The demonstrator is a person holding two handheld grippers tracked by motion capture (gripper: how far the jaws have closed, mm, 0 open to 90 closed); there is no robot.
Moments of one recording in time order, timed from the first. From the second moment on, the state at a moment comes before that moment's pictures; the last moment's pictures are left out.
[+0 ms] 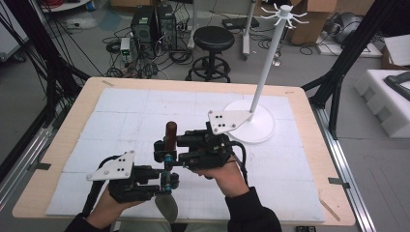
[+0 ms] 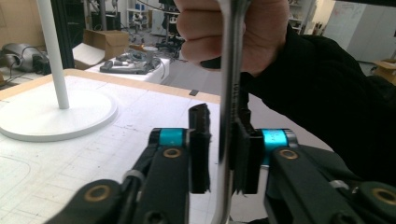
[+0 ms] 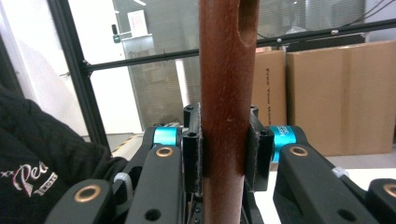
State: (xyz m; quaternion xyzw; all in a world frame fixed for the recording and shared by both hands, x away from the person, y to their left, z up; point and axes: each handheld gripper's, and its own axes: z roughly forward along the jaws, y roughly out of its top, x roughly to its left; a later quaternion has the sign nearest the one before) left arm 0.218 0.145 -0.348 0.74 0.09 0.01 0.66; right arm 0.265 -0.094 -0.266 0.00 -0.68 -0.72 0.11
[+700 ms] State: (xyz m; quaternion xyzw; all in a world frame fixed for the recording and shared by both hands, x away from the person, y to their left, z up) left arm 0.223 0.140 -0.345 0.75 0.20 0.13 0.62; right arm 0.252 -0.102 -0.248 -0.18 -0.69 -0.70 -0.08
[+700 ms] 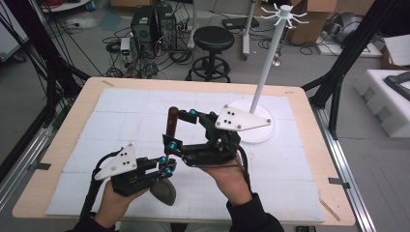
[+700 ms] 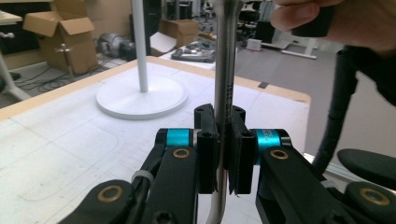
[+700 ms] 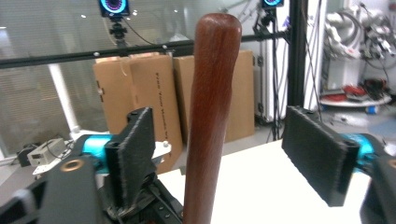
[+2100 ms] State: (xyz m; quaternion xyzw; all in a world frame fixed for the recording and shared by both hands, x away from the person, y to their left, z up) left arm 0.234 0.206 -0.355 0.69 0.26 0.19 0.65; right arm 0.329 -0.202 -0.201 -0.17 -0.69 -0.70 -0.10
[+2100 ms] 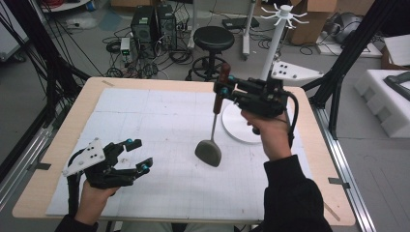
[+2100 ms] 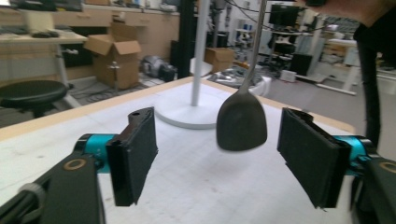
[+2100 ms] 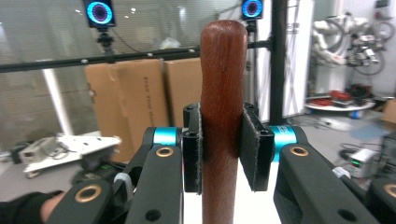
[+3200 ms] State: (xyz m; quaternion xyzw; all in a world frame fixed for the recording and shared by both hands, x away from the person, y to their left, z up) left arm 0.241 0.239 -0.363 0.69 0.29 0.22 0.63; right arm 0.420 -0.287 -0.154 -0.25 -0.67 -0.68 -0.15
